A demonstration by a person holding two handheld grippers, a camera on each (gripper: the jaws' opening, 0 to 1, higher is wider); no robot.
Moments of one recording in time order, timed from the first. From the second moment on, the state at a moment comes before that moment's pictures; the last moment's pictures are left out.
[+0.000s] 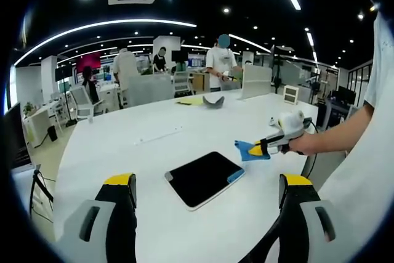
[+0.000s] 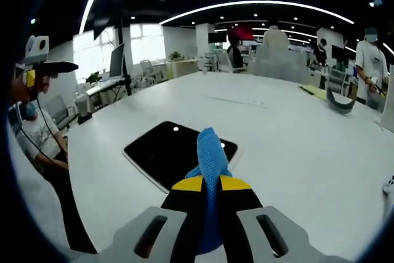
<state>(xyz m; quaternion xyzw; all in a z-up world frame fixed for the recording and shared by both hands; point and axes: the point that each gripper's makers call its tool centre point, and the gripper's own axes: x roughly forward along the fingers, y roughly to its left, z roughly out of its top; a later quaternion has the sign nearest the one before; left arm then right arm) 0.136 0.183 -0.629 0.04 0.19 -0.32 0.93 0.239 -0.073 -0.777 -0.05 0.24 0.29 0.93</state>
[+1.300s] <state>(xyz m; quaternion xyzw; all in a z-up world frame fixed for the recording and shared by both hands) 0.149 0.209 -0.635 0.01 0.19 -0.32 0.93 0.292 0.019 -0.744 -0.06 0.22 0.34 0.91</state>
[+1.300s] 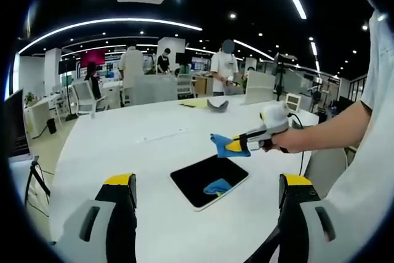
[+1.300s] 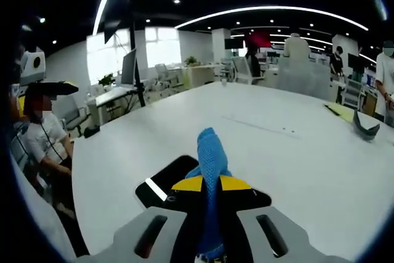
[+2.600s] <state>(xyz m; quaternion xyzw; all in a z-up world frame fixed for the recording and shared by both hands) 0.145 0.234 -0.626 0.00 0.19 -0.33 0.92 0.318 0.080 -0.745 -0.05 0.23 0.35 0.91</state>
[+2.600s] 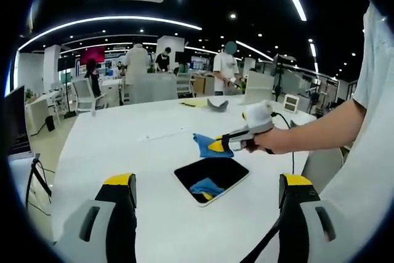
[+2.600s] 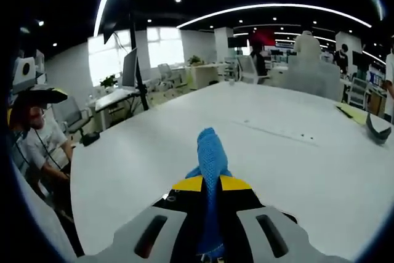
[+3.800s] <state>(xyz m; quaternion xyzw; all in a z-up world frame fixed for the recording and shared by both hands) 0.145 0.242 -0.620 0.00 0.19 -0.34 0.92 0.336 0.140 -0.764 -0.06 0.24 0.39 0.89</state>
